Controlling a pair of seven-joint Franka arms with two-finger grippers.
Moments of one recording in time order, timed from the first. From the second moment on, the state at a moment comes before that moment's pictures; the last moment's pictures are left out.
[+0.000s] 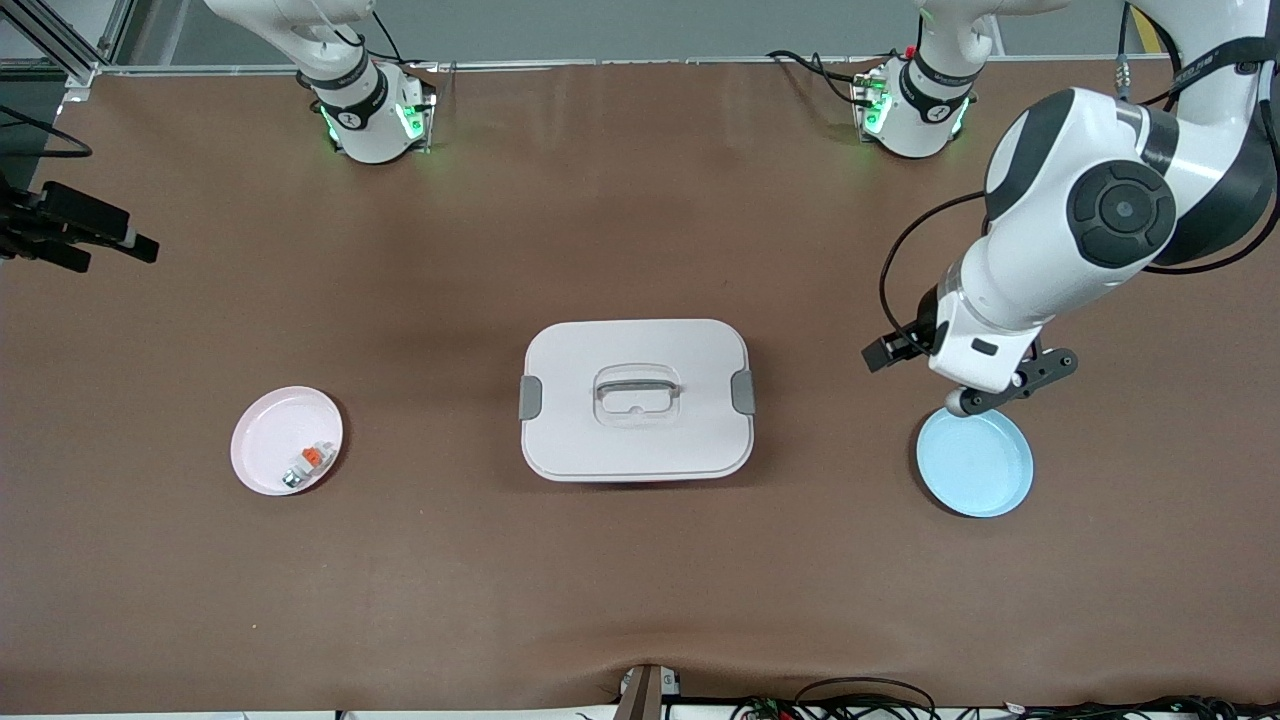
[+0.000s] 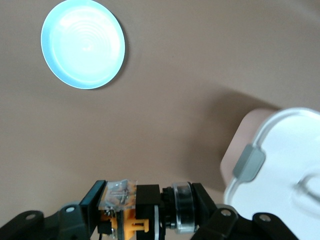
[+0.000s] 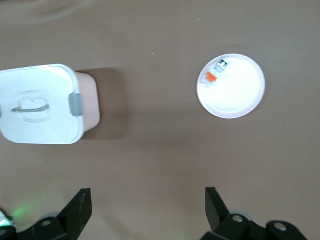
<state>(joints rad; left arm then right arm) -0.01 0.29 -0.38 -1.51 0.05 1.69 -0.72 -0.02 0.06 -0.10 -1.43 0.30 1.41 -0.05</state>
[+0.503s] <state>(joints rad) -0.03 0.29 -0.47 -1.51 0.05 1.68 -0.52 -0.02 0.06 -0.10 -1.50 0.43 1.46 0.01</state>
